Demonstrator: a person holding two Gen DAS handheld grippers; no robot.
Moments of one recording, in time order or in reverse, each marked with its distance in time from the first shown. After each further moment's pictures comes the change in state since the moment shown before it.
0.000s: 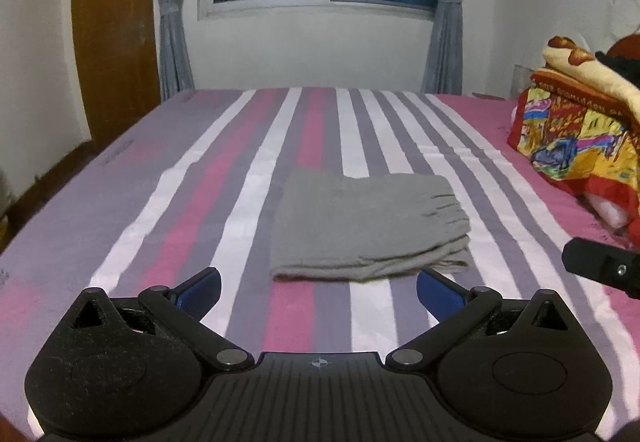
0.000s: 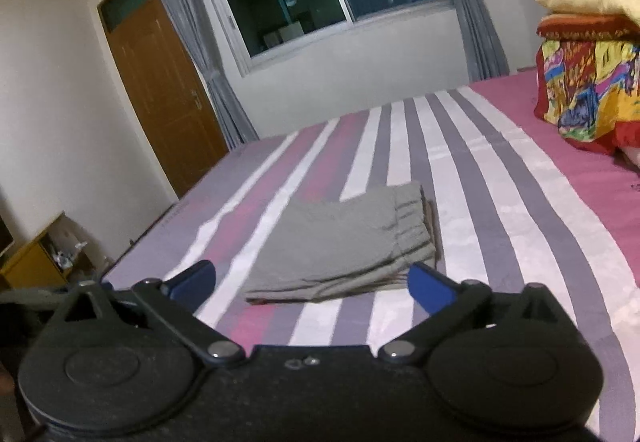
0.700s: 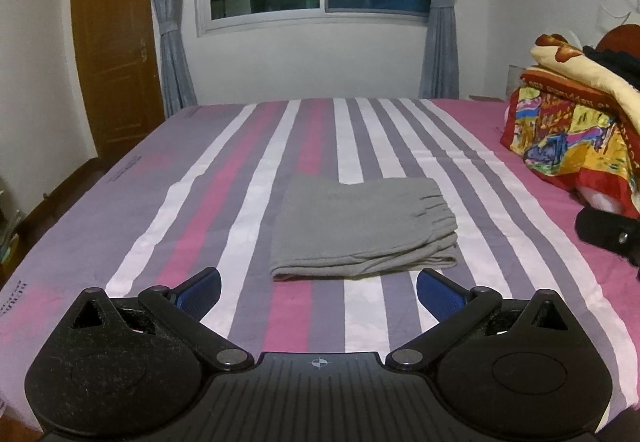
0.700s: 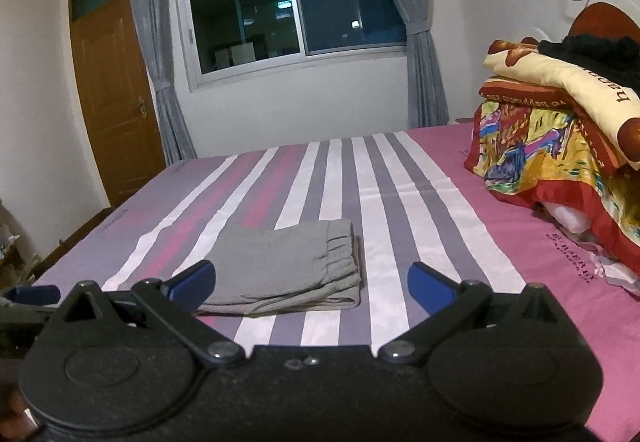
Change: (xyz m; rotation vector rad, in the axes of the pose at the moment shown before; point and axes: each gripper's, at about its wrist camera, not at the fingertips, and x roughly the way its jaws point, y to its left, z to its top) left arm -0.039 -0.022 -0.010 0.052 -0.041 0.033; right arm -0.034 0.018 0.007 -0.109 -0.076 -0.241
